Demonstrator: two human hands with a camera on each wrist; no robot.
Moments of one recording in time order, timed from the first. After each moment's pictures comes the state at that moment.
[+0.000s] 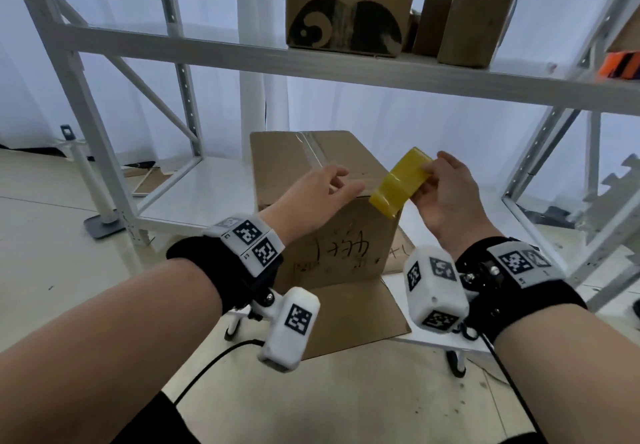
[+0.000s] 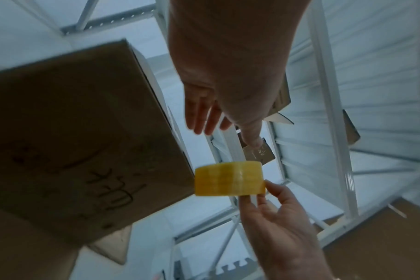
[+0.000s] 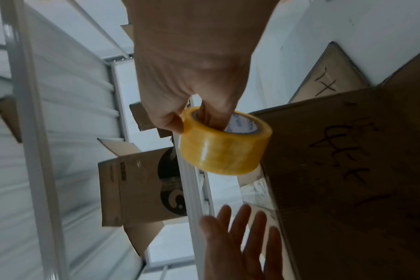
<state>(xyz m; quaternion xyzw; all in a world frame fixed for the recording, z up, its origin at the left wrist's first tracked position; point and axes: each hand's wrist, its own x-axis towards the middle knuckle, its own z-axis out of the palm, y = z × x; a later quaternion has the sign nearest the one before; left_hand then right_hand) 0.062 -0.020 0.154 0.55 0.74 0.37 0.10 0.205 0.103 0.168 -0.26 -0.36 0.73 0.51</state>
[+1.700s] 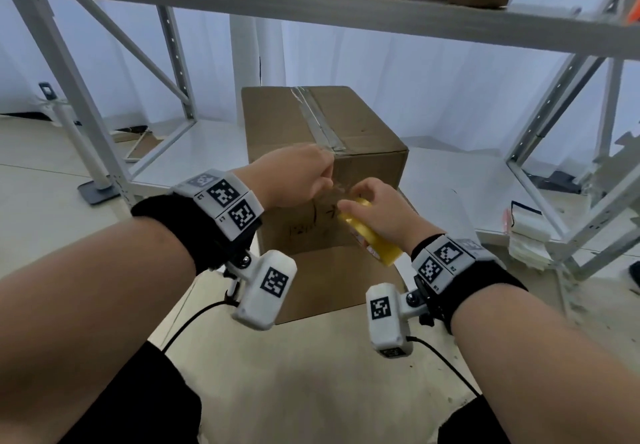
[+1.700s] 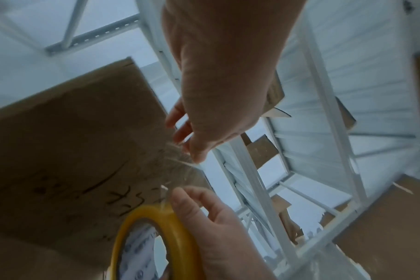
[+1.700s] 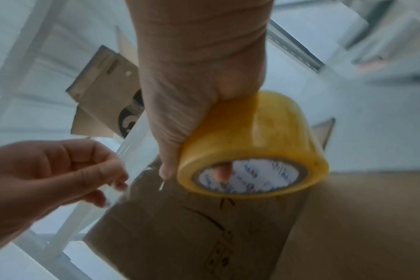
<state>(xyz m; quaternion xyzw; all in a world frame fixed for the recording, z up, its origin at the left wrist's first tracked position) 0.043 -0.026 0.135 0.69 0.72 0.12 -0.02 0.196 0.076 0.086 -0.32 -0.86 0.37 0.13</state>
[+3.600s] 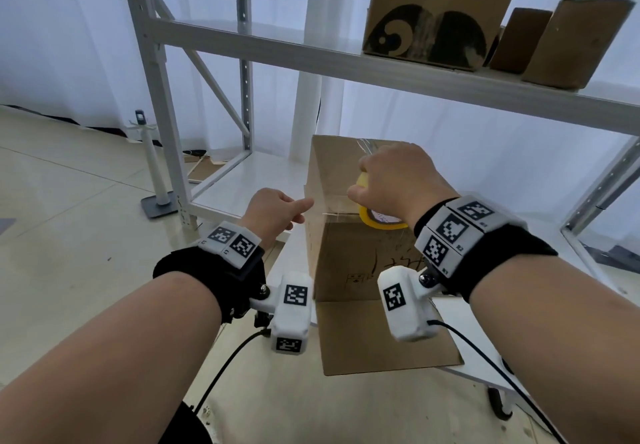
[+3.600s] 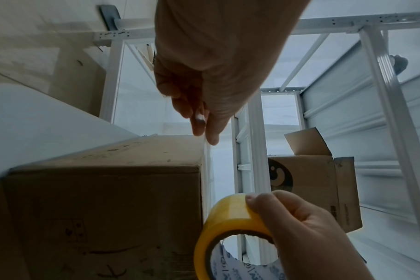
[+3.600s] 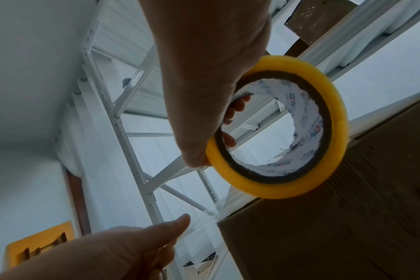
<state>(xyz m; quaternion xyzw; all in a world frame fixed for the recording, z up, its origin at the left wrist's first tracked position) -0.037 -0.099 0.121 0.22 0.80 0.54 0.17 0.081 0.030 0.200 -0.19 -0.96 -0.19 0.10</state>
